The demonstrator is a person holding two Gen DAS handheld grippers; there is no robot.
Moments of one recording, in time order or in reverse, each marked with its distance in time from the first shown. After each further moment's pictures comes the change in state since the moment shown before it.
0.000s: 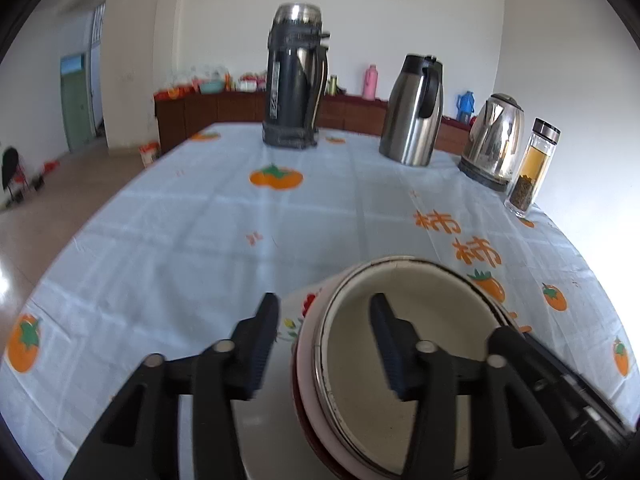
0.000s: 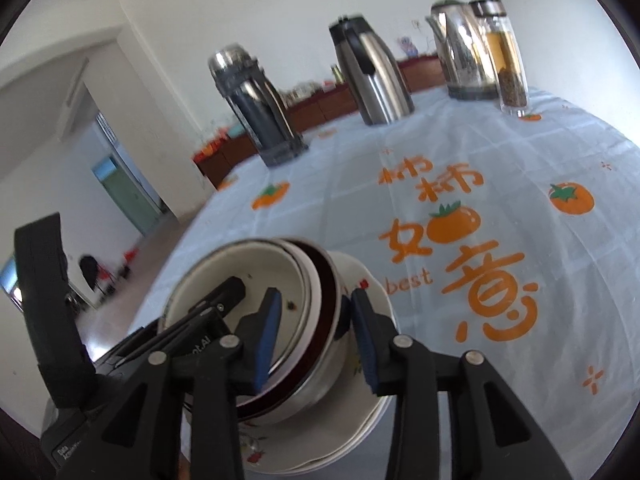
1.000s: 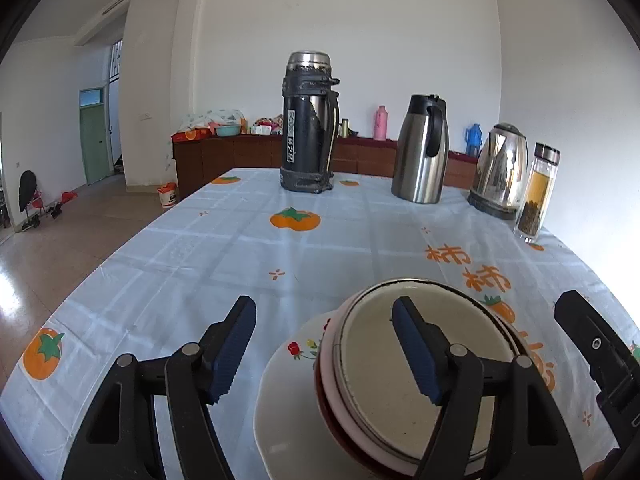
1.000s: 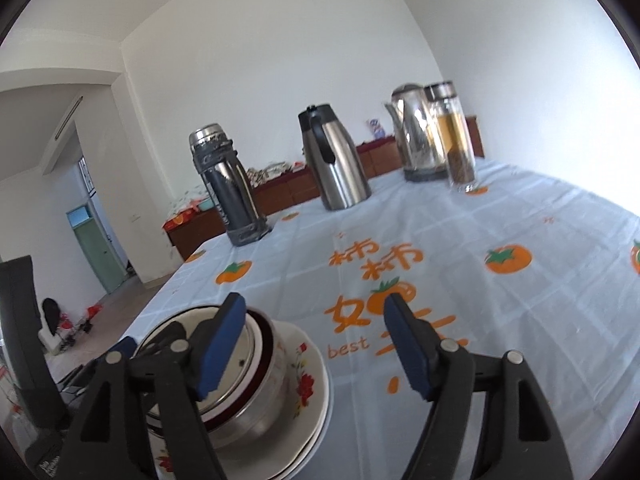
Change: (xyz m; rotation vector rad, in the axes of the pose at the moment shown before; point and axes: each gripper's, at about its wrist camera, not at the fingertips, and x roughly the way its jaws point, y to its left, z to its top) left arm -0.020 0.004 -0.010 0.006 -0.169 0.057; right arm -0.033 -0.009 -0.005 -0.040 -0.287 -0.160
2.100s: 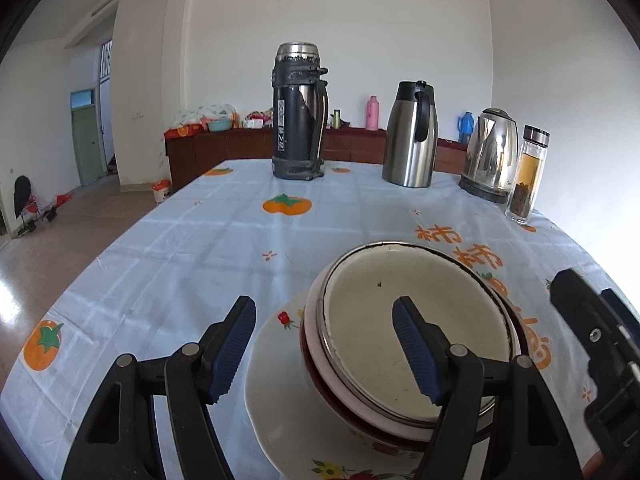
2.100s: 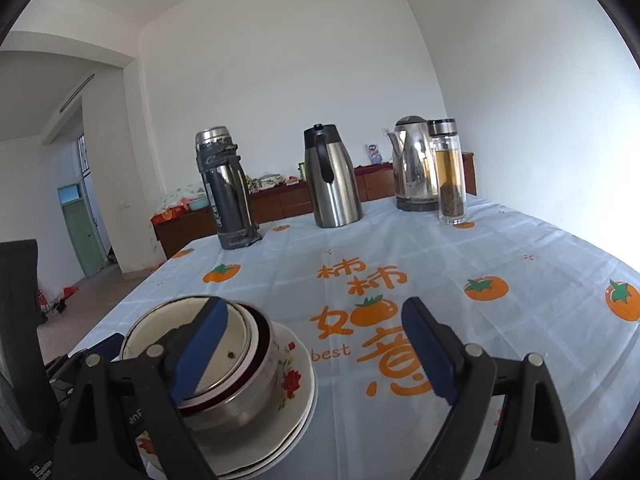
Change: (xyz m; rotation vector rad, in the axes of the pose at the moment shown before) left arm -0.004 -0.007 -0.012 0.035 0.048 -0.018; right arm -0.012 0.014 -0.007 -0.124 -0.025 -0.045
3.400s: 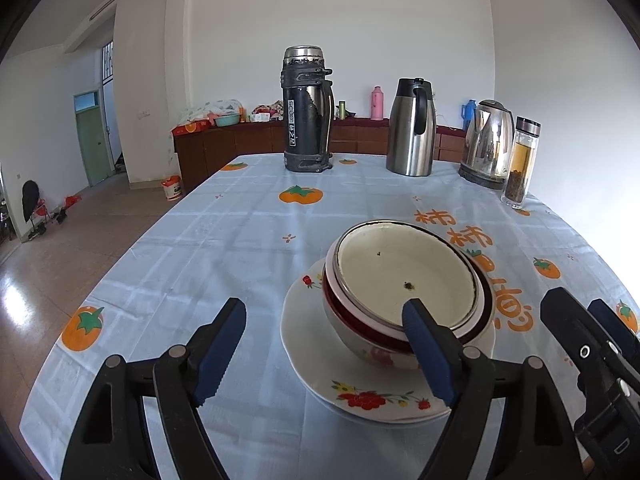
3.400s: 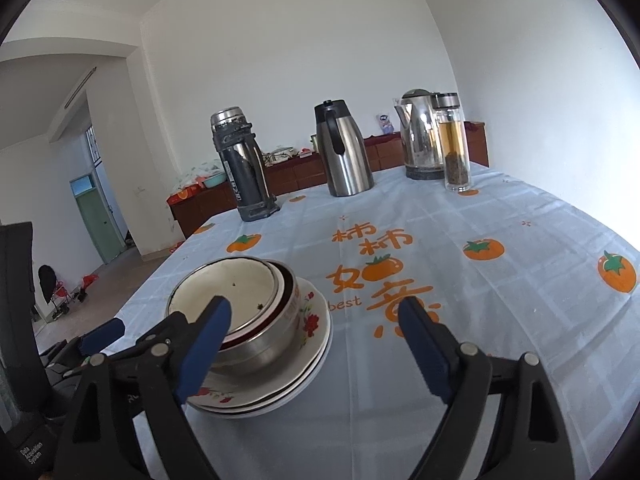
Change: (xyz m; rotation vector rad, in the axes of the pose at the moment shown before) left arm -0.055 0.004 -0.008 0.029 0.040 0.034; right arm -0.044 -0.002 -0.005 0.043 0.095 0.059
